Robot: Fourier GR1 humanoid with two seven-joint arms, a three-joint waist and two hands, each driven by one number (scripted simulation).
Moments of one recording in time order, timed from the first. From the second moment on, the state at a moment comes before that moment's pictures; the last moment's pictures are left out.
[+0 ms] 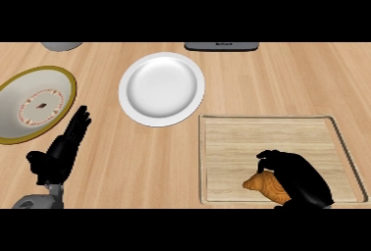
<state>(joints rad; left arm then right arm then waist) -0.05 0.29 -0.03 -1.34 0.11 0.02 -0.15 0.05 -0.43 0.40 -1.70 0.98 0.19 0.08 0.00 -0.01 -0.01</state>
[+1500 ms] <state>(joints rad) -0.03 0.29 0.00 -1.36 0.10 0.00 -0.13 0.21 -0.03 0.76 -2.01 1.78 -0.17 1.16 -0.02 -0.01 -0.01</state>
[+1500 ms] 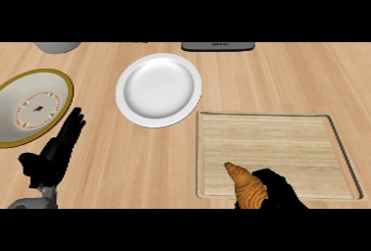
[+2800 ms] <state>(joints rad) -0.11 0.26 -0.05 -1.35 0.07 -0.02 -0.11 -0.50 -0.01 0.56 -1.67 1.52 -0.04 1.22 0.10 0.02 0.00</state>
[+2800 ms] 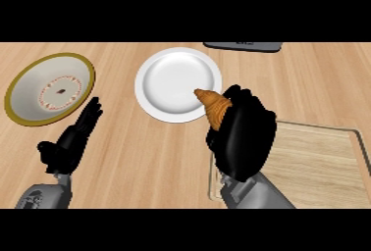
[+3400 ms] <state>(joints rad) -0.14 0.25 -0.06 -1.33 0.07 -0.04 -0.11 -0.75 -0.01 0.34 -1.33 1.39 -0.19 1.20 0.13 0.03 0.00</state>
